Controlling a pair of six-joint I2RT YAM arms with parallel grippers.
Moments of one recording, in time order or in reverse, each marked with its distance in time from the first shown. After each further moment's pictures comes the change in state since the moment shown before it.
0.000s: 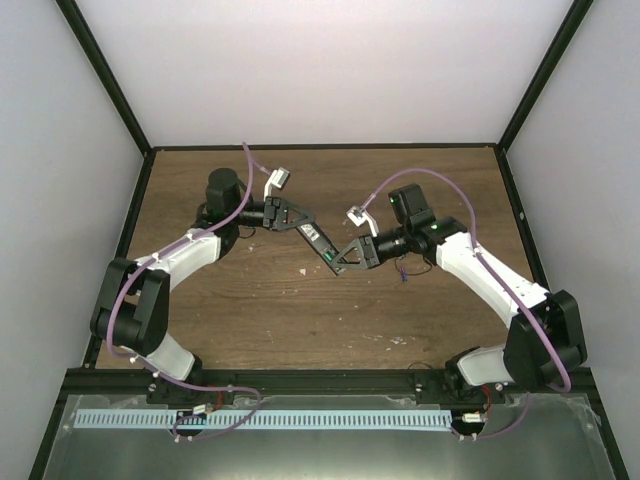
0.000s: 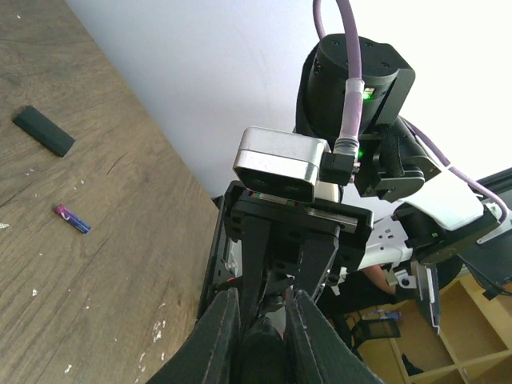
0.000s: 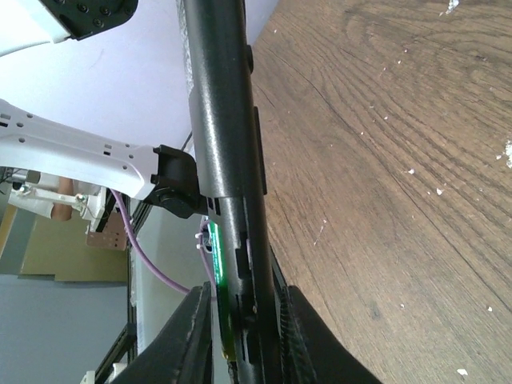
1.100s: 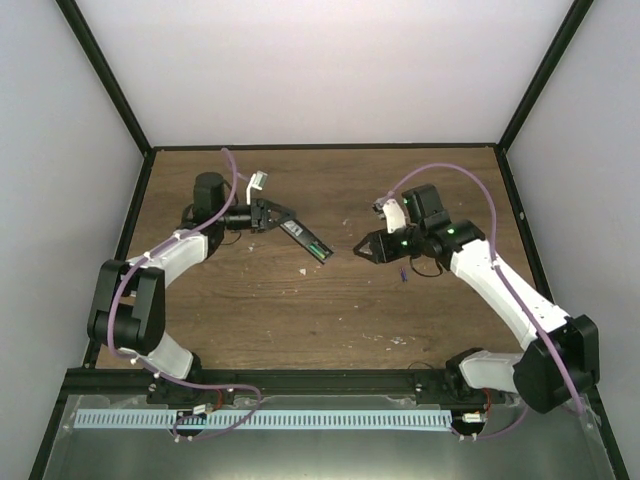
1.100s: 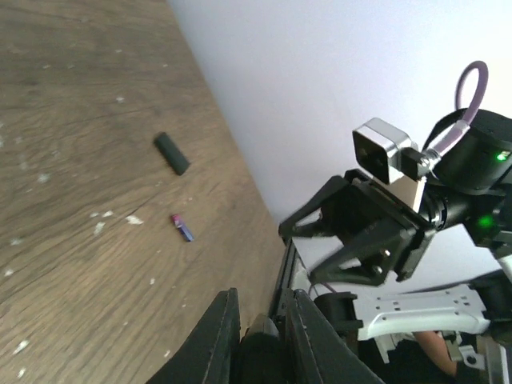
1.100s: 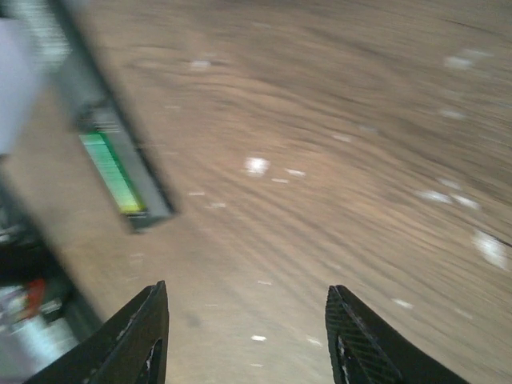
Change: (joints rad) left arm 0.116 -0.010 -0.033 -0.222 -0.113 0.194; right arm -0.026 -0.118 0.006 -0.093 0.525 -0.040
